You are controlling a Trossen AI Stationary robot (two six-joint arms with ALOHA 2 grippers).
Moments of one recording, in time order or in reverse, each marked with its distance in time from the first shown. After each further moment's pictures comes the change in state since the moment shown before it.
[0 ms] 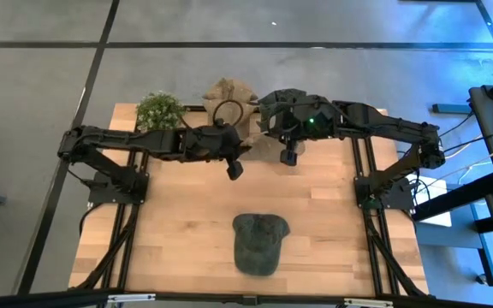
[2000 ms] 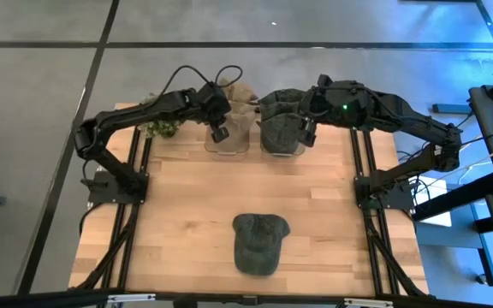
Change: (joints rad) left arm 0.493 0.136 0.079 -0.402 0.215 0.348; right arm -0.065 -0.149 -0.001 -0.039 0.216 -0.075
